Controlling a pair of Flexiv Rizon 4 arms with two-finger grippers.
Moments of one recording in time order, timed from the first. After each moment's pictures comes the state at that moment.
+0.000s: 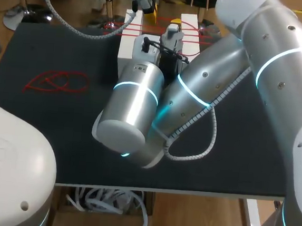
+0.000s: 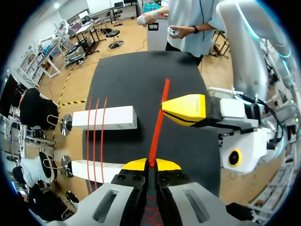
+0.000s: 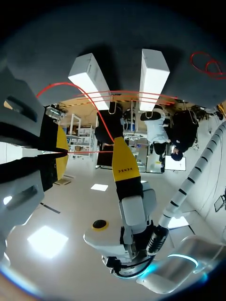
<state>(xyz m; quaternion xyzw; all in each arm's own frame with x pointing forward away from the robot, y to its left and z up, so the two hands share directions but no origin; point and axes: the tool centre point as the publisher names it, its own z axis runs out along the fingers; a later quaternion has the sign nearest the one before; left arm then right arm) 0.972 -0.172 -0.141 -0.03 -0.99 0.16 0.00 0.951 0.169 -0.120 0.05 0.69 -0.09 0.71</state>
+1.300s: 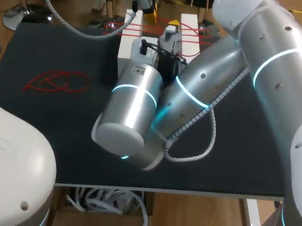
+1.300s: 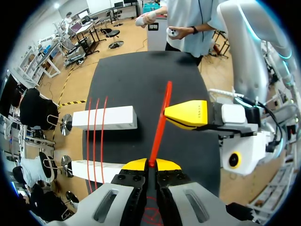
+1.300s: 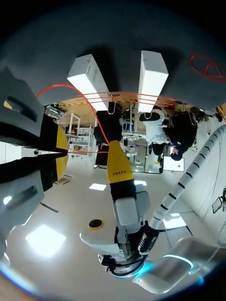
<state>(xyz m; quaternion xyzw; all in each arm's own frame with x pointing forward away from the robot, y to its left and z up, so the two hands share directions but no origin) 0.972 -0.172 -0.141 -0.03 -0.99 0.16 0.00 0.949 0.176 -0.123 0.04 0.69 -0.09 0.71</state>
